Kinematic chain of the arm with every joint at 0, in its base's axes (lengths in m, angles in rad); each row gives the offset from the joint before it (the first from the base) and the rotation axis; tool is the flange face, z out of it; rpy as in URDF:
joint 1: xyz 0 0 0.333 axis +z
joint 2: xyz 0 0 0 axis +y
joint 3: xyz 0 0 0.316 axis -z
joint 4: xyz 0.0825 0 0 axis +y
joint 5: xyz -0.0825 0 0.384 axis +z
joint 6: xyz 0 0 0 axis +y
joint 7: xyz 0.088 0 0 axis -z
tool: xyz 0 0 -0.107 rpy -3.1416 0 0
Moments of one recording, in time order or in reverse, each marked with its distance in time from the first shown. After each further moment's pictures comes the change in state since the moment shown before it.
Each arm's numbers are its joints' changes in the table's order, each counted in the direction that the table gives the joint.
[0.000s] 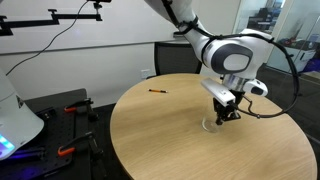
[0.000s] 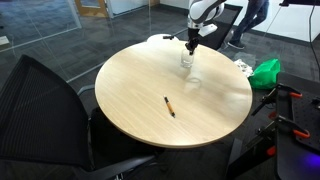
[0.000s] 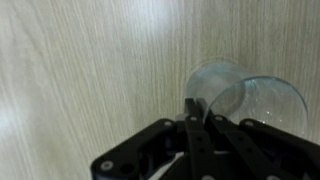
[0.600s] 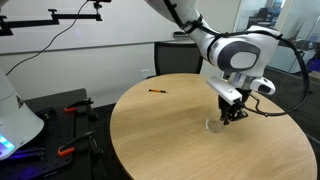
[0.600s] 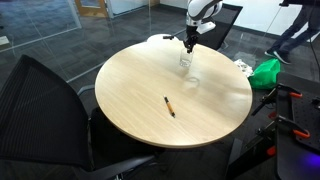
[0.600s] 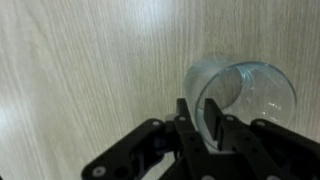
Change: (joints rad) arm -0.009 0.043 -0.001 -0.103 0.009 0.042 0.001
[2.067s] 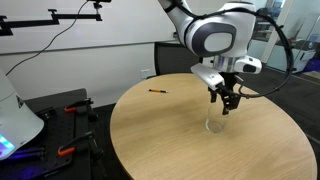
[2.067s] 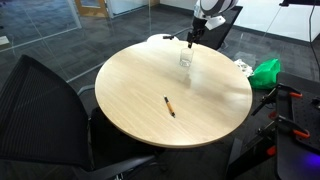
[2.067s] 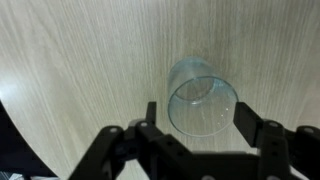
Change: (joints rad) arm 0.040 -0.326 0.006 0.486 0.002 -0.322 0.013
